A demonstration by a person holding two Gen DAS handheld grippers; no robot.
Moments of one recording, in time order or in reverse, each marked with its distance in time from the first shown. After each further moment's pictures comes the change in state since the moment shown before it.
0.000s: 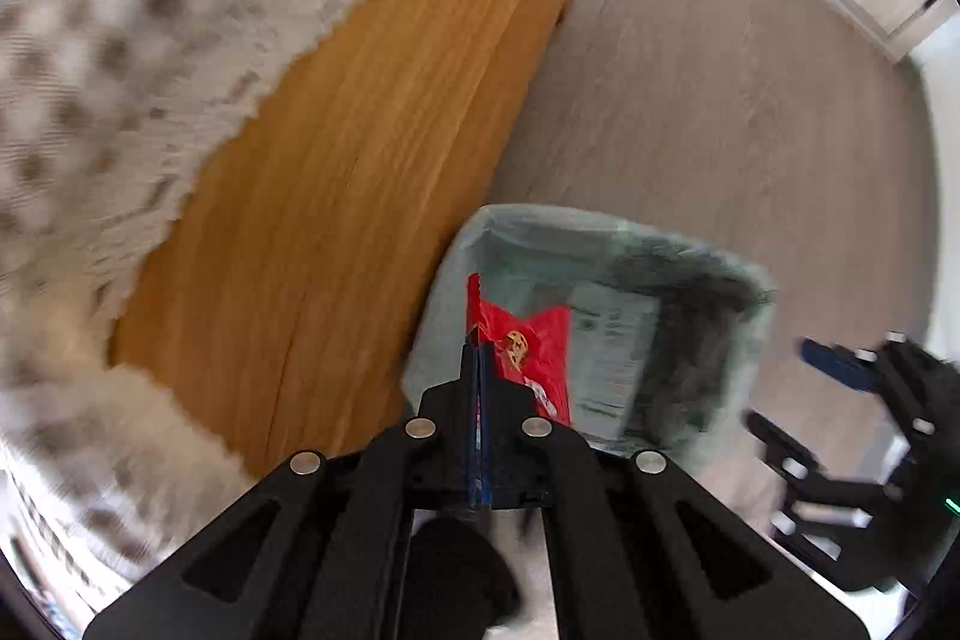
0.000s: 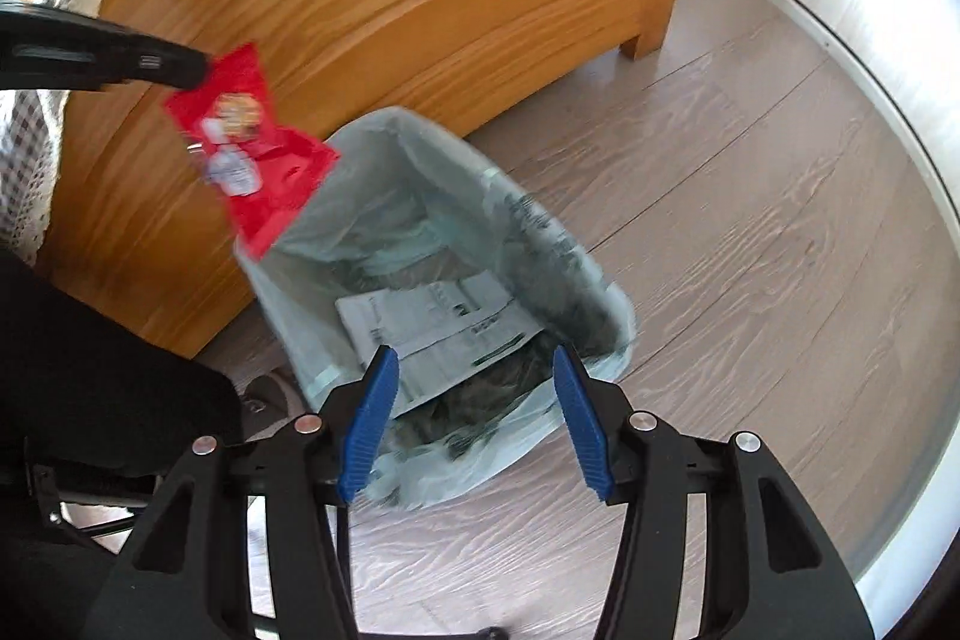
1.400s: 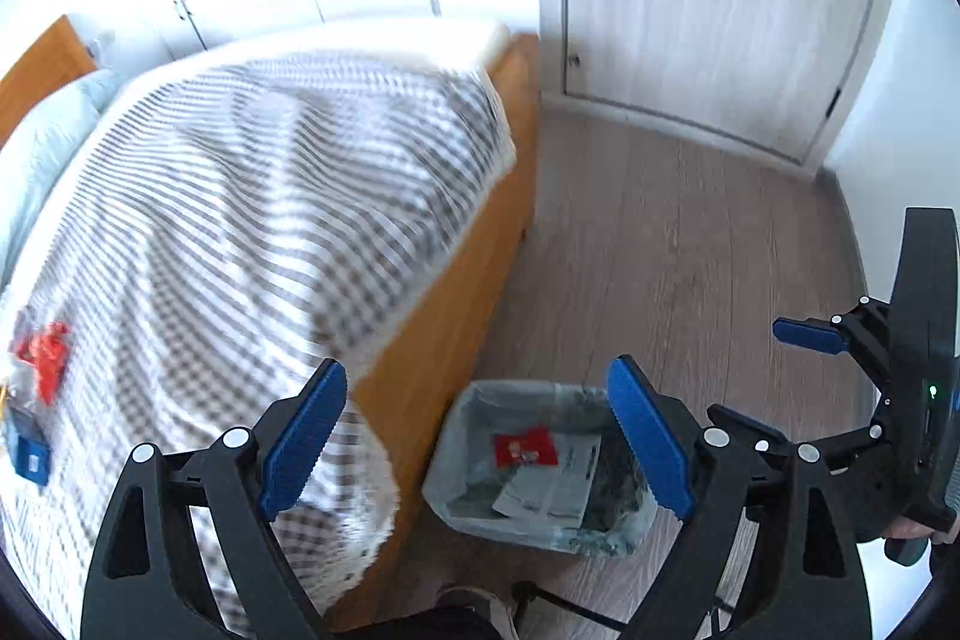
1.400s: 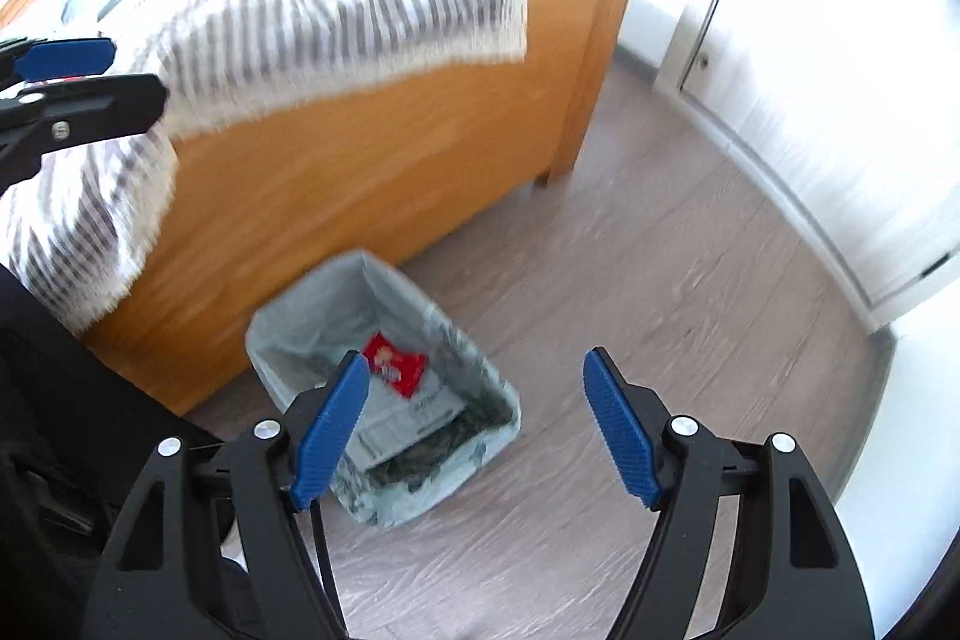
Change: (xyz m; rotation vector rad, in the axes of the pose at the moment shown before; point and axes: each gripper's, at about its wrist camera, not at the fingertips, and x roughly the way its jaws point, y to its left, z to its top) left arm -0.190 0.033 -0.044 -0.028 -0.540 -0.071; right arm -0.154 0.037 0.034 -0.029 -0.258 -0.219
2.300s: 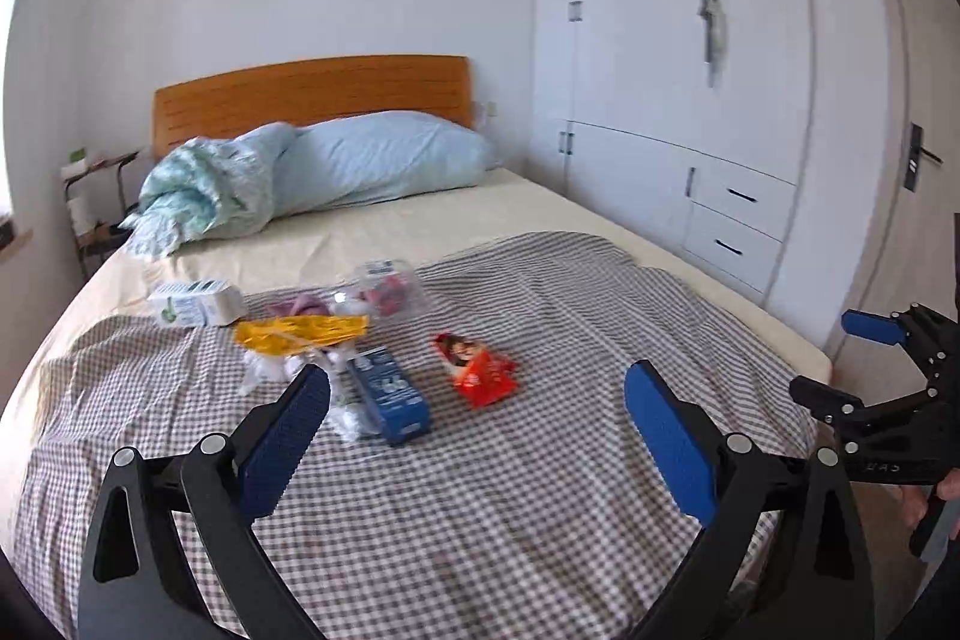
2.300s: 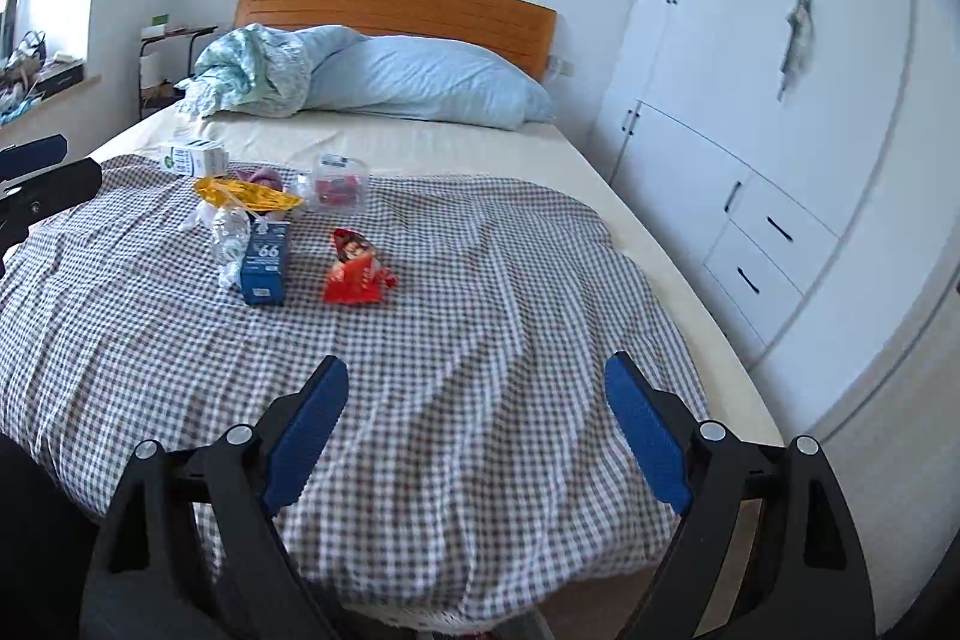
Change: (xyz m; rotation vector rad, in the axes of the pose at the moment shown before) left arm -0.295 0.329 -0.157 -0.650 -0.459 0.508; right arm -0.173 0.330 0.187 -0.561 -0.507 0.216
